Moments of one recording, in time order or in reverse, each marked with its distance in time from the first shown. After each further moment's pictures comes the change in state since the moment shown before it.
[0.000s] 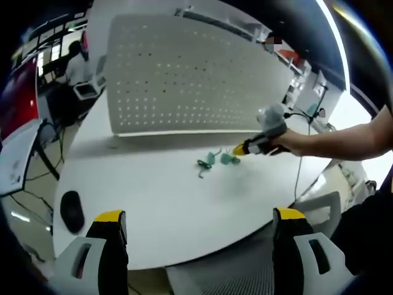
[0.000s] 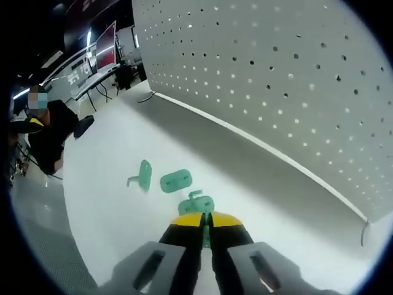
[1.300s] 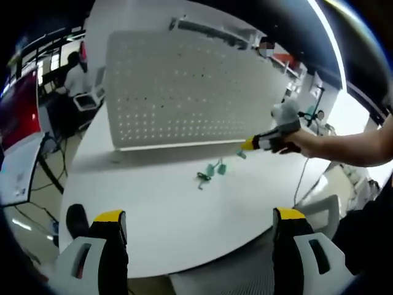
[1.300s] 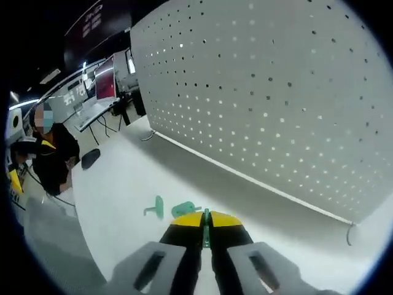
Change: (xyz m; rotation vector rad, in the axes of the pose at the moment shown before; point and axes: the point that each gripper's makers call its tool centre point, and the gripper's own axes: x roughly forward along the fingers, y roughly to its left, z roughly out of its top) left arm -0.010 -0.005 0.024 0.033 -0.070 -0.004; right arm -0.068 0.002 0.054 0.055 -0.211 -0.048
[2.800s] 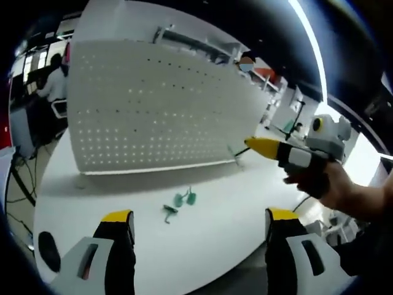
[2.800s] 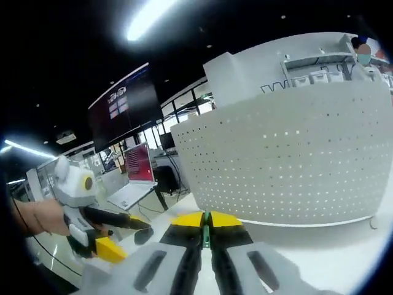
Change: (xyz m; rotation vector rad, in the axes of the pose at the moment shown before) left arm 0.042 -0.054 0.054 -0.011 -0.078 -0.175; right arm -0.115 0.110 0.087 0.185 -0.512 0.134
